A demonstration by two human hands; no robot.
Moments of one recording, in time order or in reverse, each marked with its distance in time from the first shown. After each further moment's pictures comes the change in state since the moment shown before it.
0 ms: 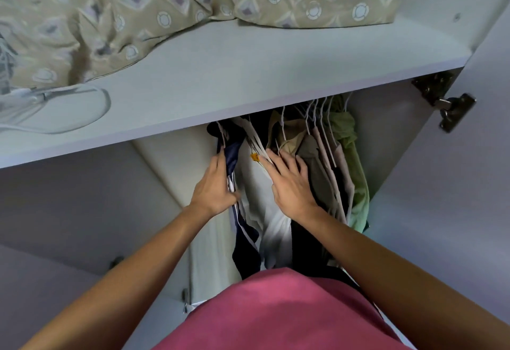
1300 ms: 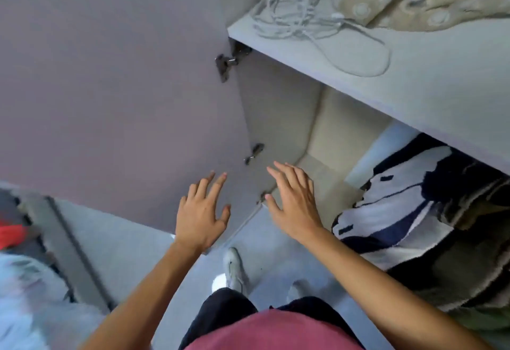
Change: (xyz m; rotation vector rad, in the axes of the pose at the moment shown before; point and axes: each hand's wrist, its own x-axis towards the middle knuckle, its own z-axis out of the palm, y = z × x) left_hand -0.371 -0.011 -0.078 0.289 0.239 -0.902; right_hand -0.067 -0.231 -0.040 0.576 -0.427 -0.700
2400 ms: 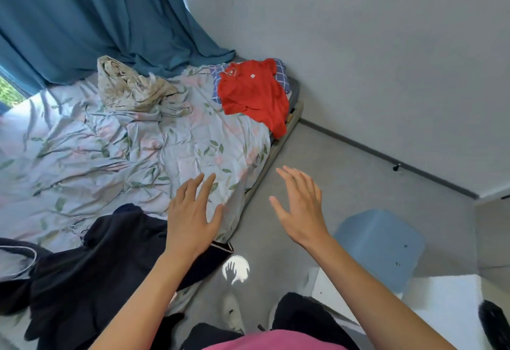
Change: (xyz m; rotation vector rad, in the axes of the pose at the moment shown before) left_hand -0.486 -0.412 -0.084 -0.120 0.521 -1.361; right_hand -0.042 -0.616 0.353 0.148 -0.695 -1.036
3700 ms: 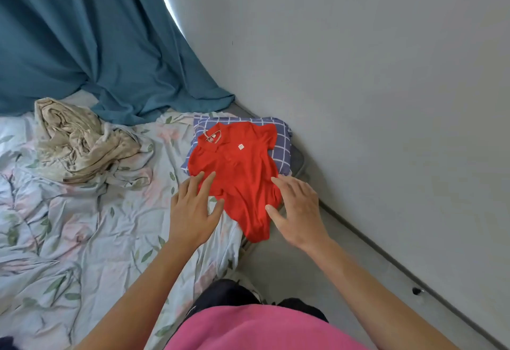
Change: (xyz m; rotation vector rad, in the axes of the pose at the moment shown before) left_hand 0.669 0.095 0.173 0.012 0.007 -0.228; right_hand 0.678 0.279 -0.013 -0.094 -0.196 -0.224
